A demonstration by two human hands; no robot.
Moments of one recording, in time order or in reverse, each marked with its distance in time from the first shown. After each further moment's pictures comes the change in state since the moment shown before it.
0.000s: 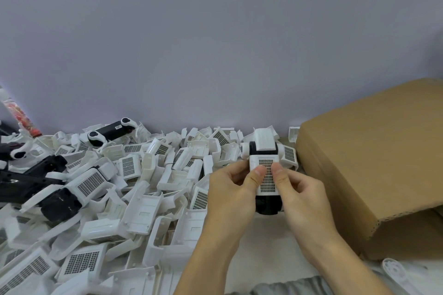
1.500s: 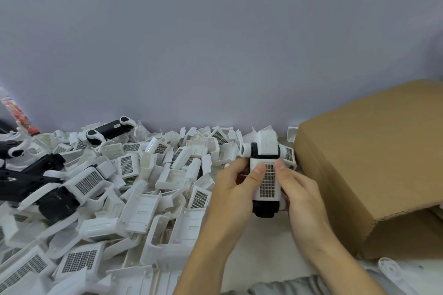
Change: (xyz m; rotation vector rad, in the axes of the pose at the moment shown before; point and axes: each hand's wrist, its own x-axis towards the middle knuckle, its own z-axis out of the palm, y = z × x) left_hand 0.000 -0.004 -0.004 0.030 -0.126 -0.002; right_hand -0.004 -0.008 0.002 0.175 -0.100 0.063
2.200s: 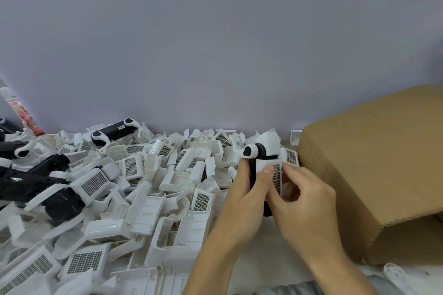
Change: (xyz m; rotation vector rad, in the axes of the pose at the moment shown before) left_hand -0.010 0.010 0.002 0.074 -0.146 0.040; right_hand 0.000 0.009 -0.004 -0.779 0.199 -0.543
